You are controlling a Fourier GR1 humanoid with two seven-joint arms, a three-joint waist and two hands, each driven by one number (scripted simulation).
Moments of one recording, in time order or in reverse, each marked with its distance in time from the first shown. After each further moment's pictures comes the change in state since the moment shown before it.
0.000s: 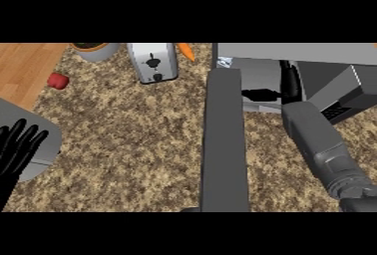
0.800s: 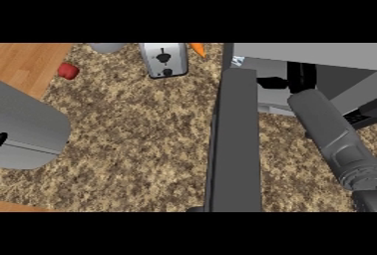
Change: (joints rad) left arm 0.020 0.040 0.127 -0.019 0.031 0.069 0.009; right arm -0.069 -0.065 0.170 0.030 0.189 -0.360 0.199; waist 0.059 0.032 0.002
